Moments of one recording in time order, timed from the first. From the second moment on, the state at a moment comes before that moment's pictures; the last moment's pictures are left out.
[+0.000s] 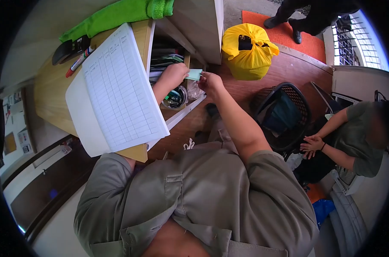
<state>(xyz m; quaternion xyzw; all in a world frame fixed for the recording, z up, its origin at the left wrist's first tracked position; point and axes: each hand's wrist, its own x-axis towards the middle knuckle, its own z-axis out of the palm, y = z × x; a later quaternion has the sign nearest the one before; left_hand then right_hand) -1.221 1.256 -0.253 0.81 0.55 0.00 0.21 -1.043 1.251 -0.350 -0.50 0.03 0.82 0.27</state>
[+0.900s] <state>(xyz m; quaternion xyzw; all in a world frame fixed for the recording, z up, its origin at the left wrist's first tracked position) -1.158 1.265 -0.259 0.68 0.68 -0.17 0.21 -1.044 1.228 -0.375 -0.35 0.14 0.89 0.26</state>
